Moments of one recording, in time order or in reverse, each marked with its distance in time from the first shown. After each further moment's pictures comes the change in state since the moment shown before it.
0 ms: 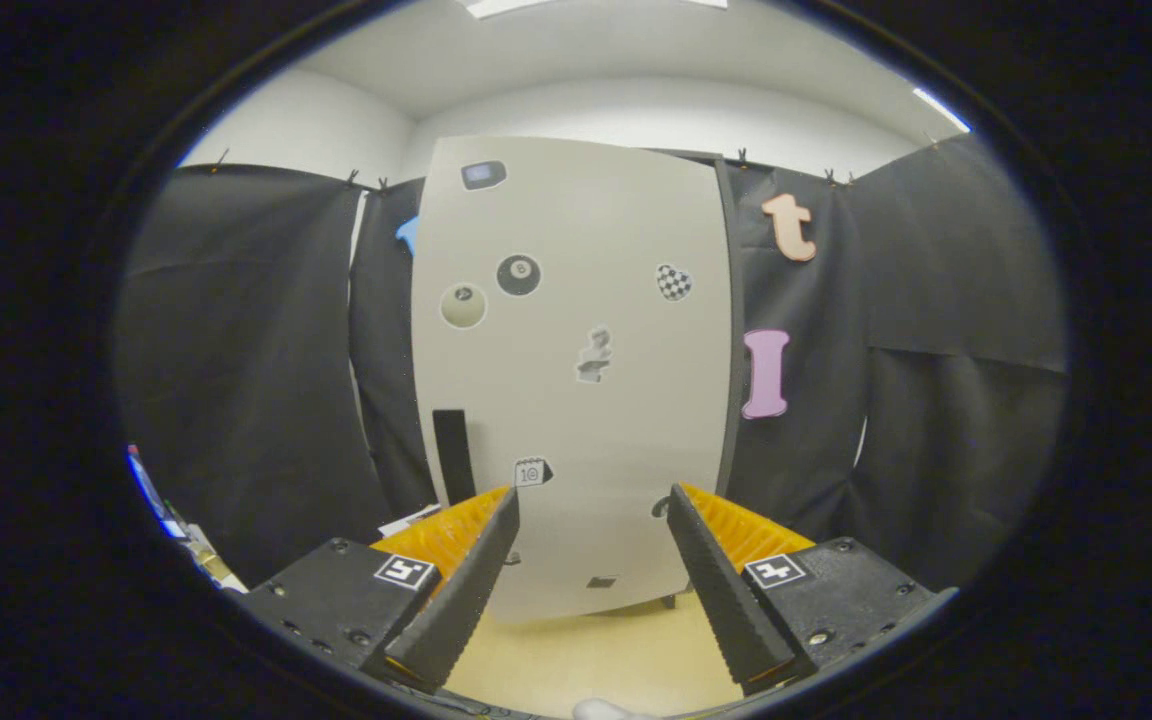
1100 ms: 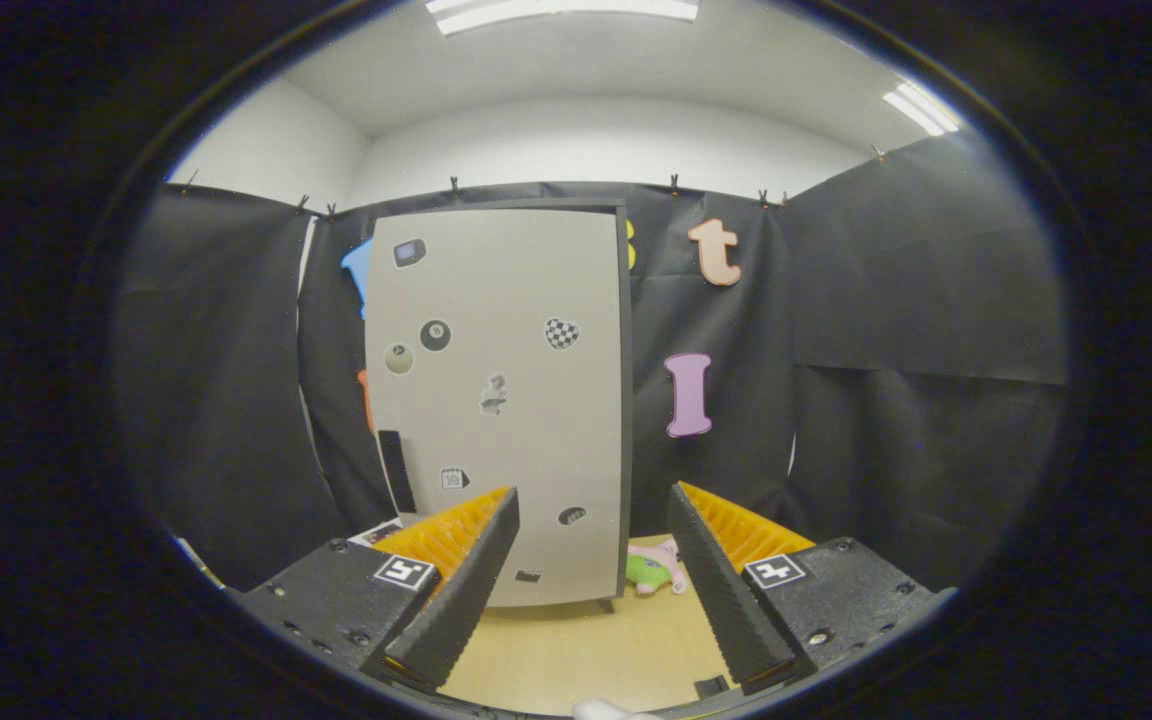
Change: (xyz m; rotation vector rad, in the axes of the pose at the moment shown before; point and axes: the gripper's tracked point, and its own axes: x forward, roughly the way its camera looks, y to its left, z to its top) arm -0.060 -0.070 0.032 0.037 -0.048 -0.130
